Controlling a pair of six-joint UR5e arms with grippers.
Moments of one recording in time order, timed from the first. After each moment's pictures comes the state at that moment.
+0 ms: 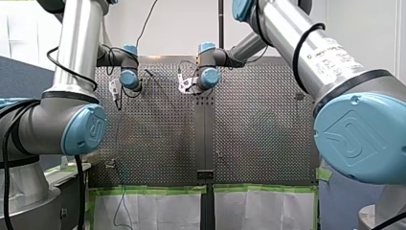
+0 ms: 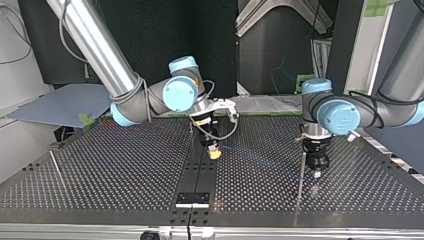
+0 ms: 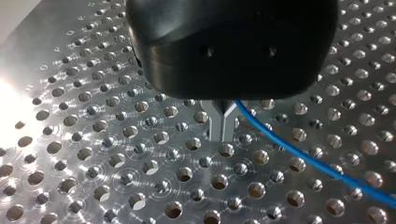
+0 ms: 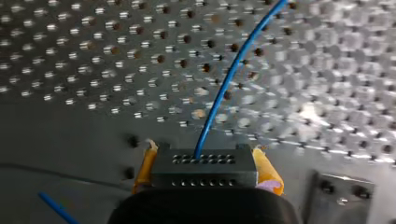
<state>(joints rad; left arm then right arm) 0.02 -1.82 -1.63 -2.80 -1.69 -1.80 2.35 -0.88 1.01 -0.05 1.66 1.41</state>
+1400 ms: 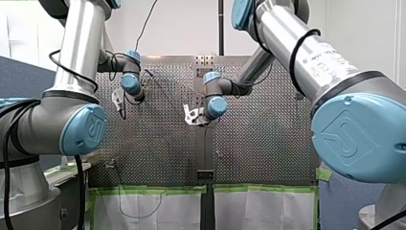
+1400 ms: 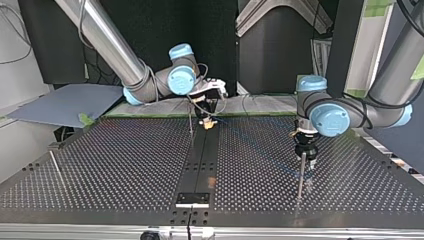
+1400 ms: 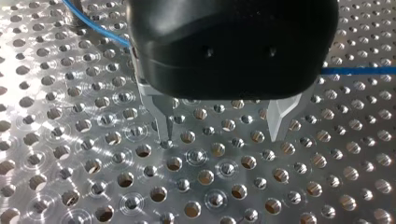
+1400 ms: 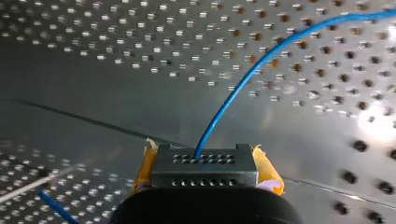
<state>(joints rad) 0.01 -1.87 -1.63 -2.91 -1.66 -1.95 2.32 -0.83 1.27 -0.19 1.64 1.43</state>
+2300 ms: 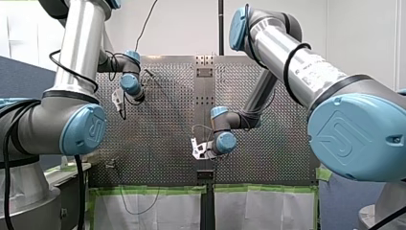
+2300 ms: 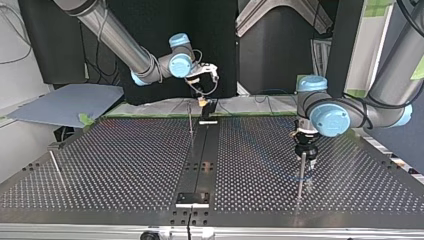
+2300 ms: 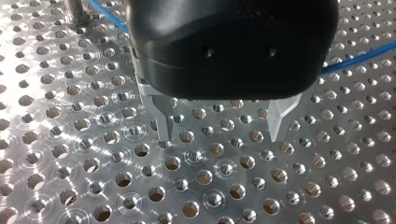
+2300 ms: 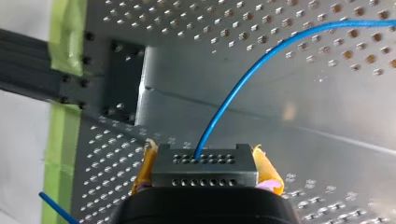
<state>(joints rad) 0.01 -1.87 -1.63 -2.91 -1.66 -1.95 2.28 -0.69 1.47 -0.43 1.62 1.45</state>
